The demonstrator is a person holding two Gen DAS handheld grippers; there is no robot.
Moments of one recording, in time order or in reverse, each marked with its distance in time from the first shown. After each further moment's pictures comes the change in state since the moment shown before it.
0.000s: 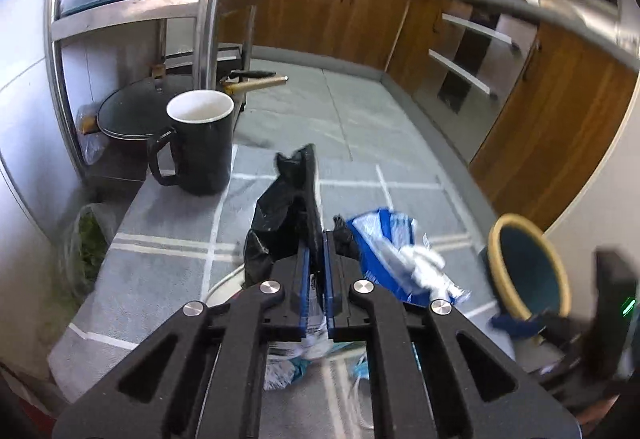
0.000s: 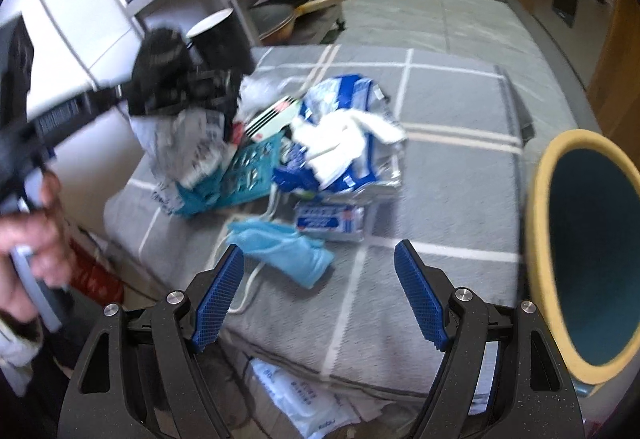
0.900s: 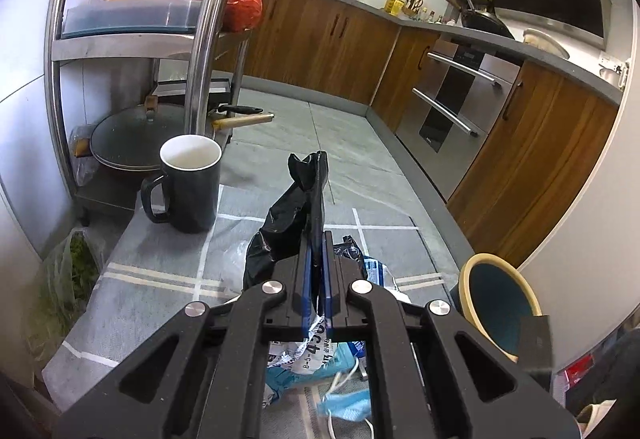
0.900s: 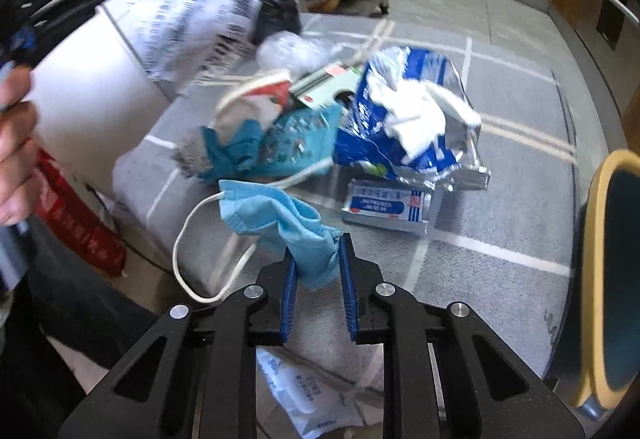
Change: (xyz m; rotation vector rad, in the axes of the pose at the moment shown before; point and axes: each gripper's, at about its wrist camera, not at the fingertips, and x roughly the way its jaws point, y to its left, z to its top) left arm -0.024 -0.006 0.022 -0.020 -0.111 -0.057; right arm 0.025 0.033 -0.009 -0.133 0.042 0.056
